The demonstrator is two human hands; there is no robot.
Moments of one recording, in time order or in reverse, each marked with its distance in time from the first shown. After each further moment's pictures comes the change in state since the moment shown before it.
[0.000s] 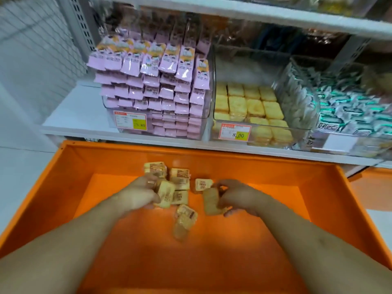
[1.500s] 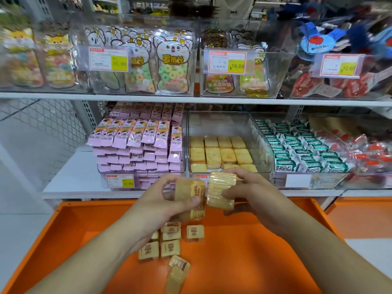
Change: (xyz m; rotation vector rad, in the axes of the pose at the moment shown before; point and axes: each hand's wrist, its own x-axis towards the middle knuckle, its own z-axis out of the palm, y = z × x) left_hand -0.137 0.170 0.038 -0.316 -0.060 0.413; right_hand -0.156 -0.074 -0.086 0.581 0.219 -0.479
